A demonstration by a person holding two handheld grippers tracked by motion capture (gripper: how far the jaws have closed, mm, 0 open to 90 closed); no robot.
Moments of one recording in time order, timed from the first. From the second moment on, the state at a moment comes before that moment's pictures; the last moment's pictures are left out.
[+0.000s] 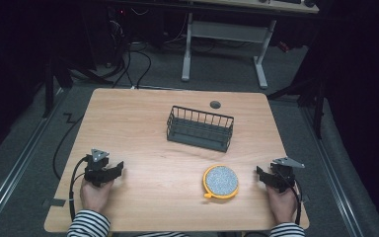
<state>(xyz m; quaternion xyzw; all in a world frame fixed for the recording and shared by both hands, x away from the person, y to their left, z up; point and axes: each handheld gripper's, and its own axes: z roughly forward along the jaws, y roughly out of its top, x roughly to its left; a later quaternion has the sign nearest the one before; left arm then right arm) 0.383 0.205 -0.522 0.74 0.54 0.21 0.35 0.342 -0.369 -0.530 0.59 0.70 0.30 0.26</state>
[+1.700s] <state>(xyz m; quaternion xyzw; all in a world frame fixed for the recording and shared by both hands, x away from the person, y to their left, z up) 0.462 0.118 -0.418 0.76 0.48 0.16 0.42 0.341 -0.369 -0.530 0.59 0.70 0.30 0.26</state>
